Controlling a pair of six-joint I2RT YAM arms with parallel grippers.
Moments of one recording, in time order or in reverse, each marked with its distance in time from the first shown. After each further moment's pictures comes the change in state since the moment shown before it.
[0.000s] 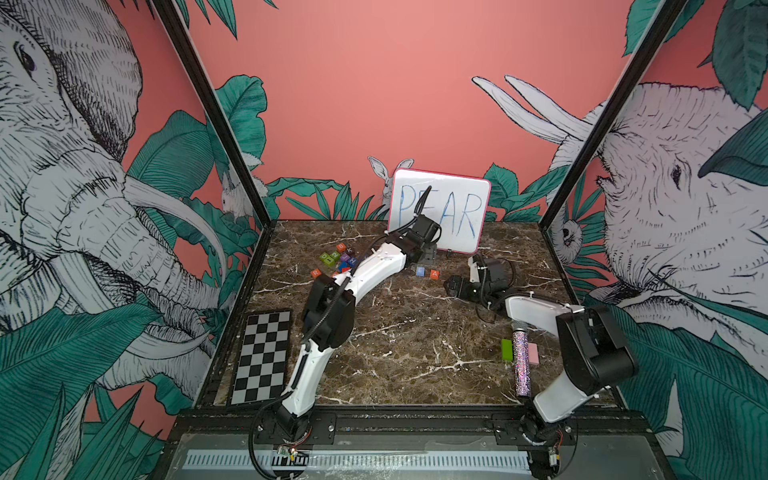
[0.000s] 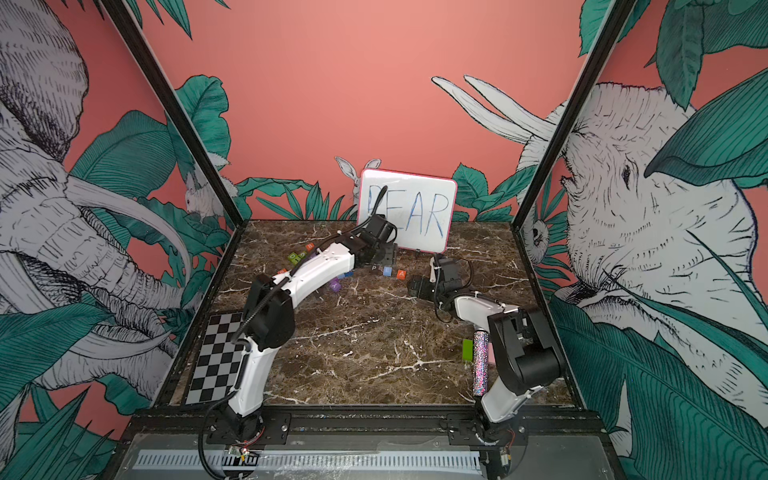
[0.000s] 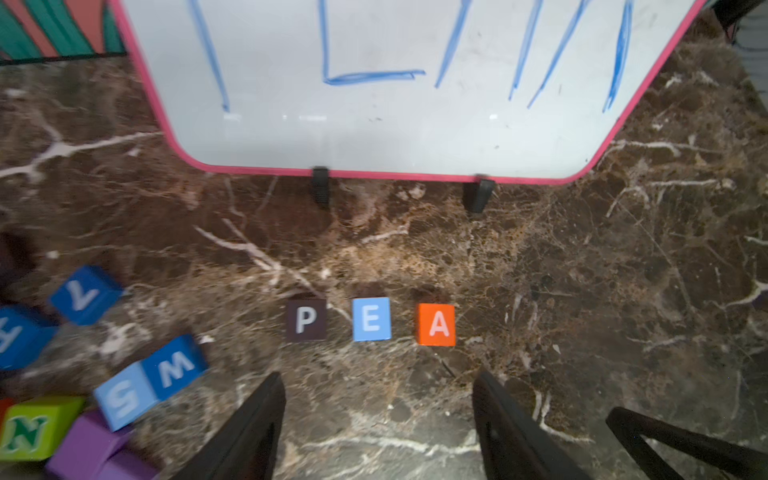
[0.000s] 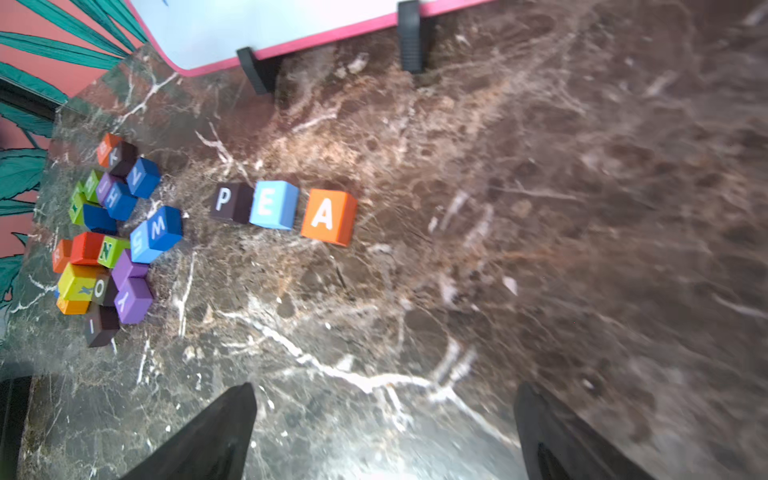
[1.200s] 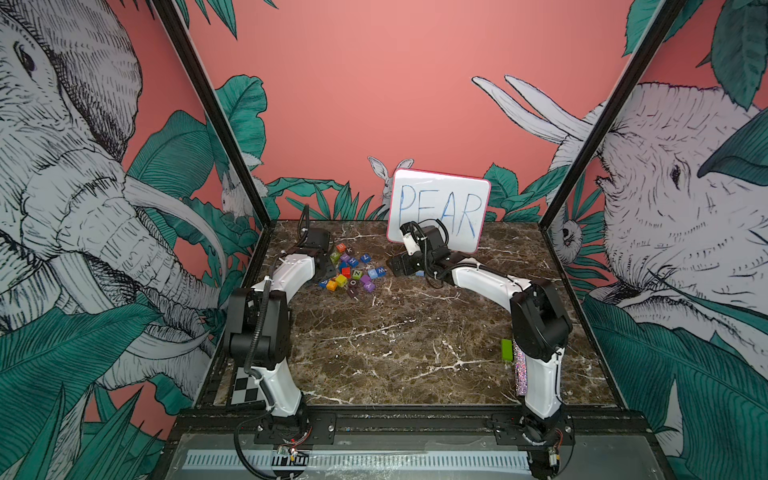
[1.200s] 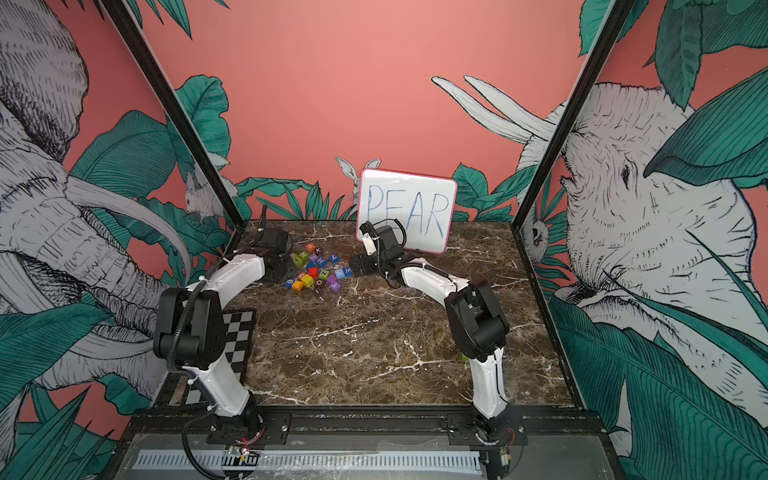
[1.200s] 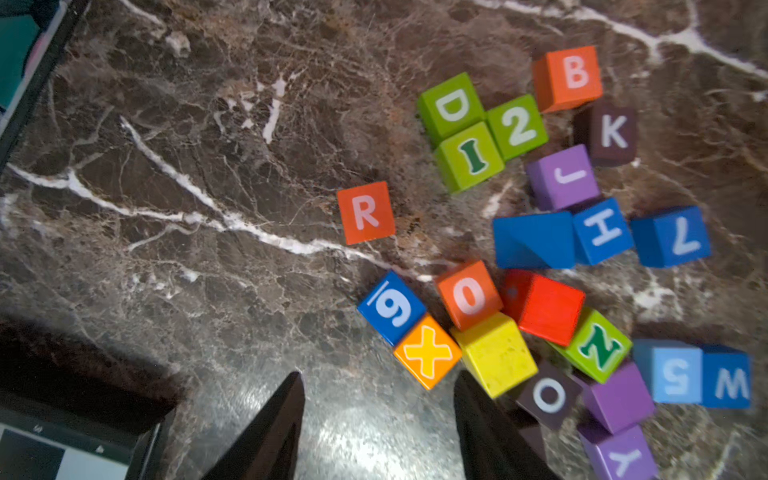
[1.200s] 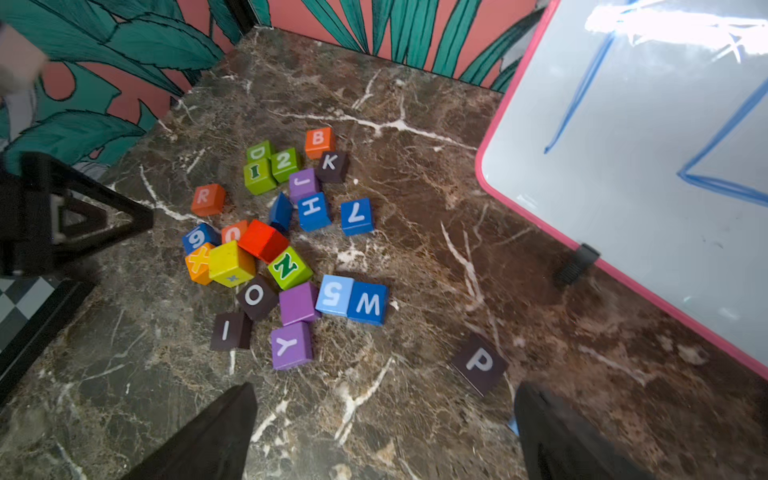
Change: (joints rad) left arm 0.571 -0.338 -0.661 0.046 0.019 -0.080; right arm 0.283 0.352 0.684 -0.188 0.014 -0.381
